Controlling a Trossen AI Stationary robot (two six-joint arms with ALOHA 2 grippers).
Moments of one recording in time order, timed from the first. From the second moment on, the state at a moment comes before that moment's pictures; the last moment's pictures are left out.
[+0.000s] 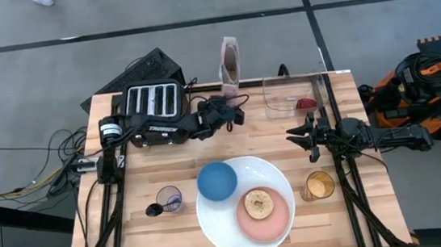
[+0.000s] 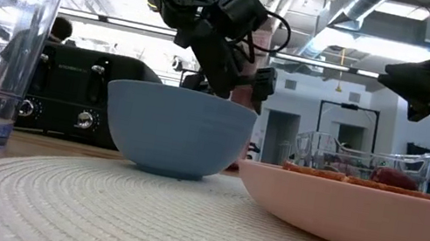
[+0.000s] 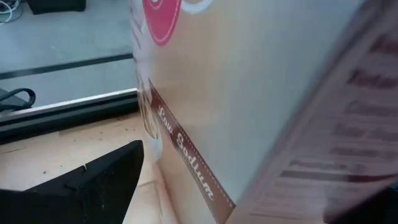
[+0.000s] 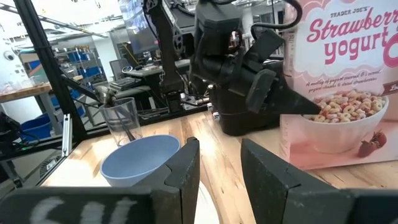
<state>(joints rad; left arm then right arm) 0.24 2.00 1.32 0.05 -0.69 -0.64 -0.04 0.00 0.01 0.04 0.13 0.20</state>
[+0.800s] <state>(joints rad) 0.27 2.09 1.32 0.23 -0.69 -0.58 -0.04 0.02 0.01 0.04 0.13 0.20</state>
